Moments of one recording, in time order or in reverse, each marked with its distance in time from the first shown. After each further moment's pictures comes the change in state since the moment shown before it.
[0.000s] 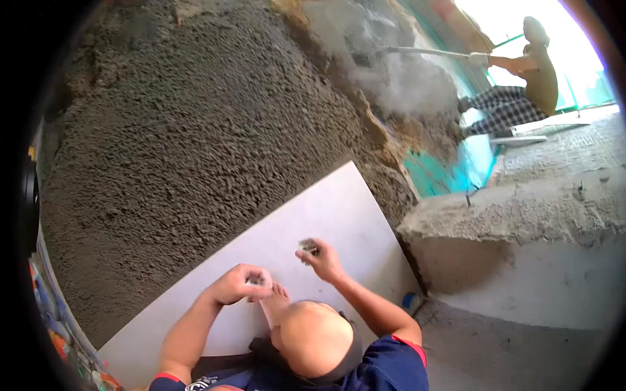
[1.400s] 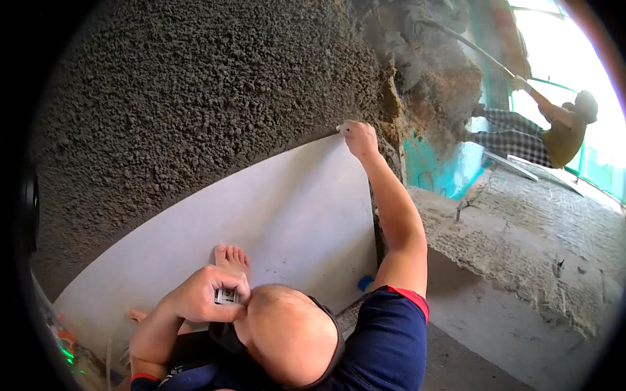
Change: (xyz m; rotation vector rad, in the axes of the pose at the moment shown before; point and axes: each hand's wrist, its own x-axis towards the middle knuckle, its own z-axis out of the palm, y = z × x) left_hand -0.016 0.015 0.017 0.090 -0.029 0.259; right_hand 0.252 -0.038 -0.150 -1.198 -0.018 -0.361
